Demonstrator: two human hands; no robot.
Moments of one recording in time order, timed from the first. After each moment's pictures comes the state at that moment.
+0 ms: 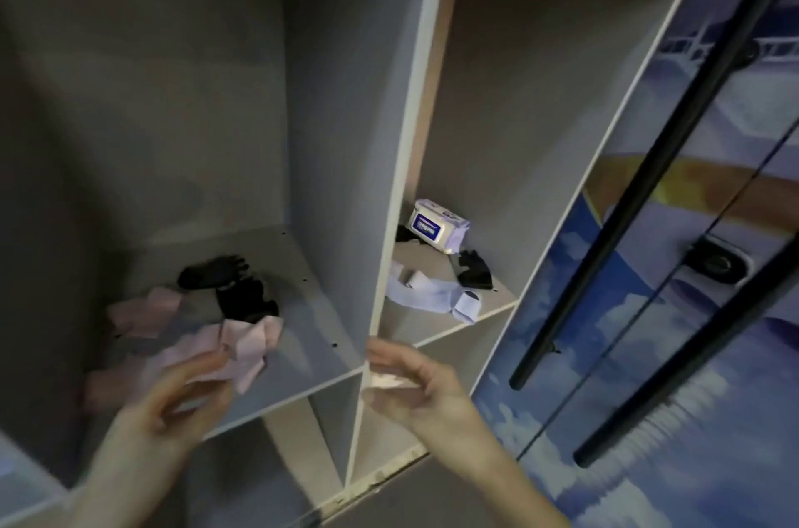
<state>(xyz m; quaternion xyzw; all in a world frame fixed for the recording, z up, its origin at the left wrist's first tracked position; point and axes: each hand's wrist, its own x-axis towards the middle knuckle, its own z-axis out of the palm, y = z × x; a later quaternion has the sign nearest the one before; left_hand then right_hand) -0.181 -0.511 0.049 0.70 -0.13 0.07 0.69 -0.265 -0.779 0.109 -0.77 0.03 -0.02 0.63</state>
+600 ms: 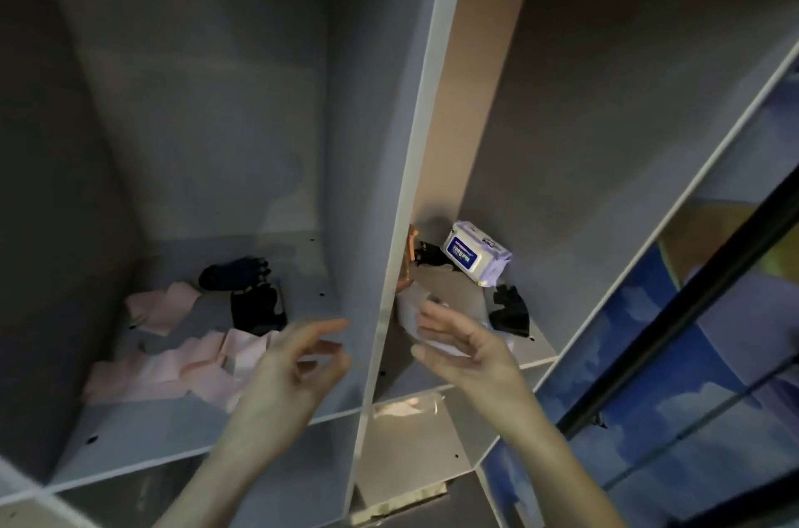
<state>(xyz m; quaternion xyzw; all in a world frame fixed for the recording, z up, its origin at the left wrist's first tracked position) -0.150 -0.669 0.096 0.80 -0.09 0.01 0.59 -0.166 -0.886 0.125 -0.78 -0.02 -0.02 0.63</state>
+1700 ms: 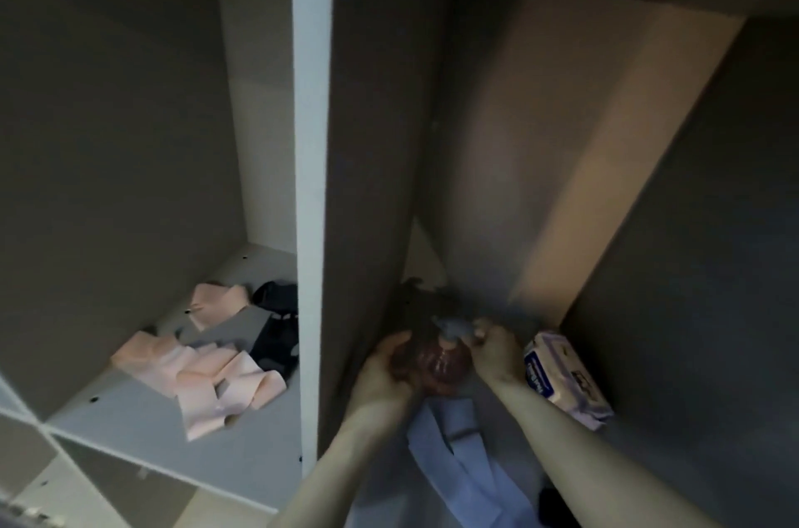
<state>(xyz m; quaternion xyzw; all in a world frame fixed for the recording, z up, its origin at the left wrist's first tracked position) 0.019 -0.845 0.070 0.75 0.19 0.08 0.63 0.163 -0.978 0.042 -0.95 -0.08 -0.02 0.30</state>
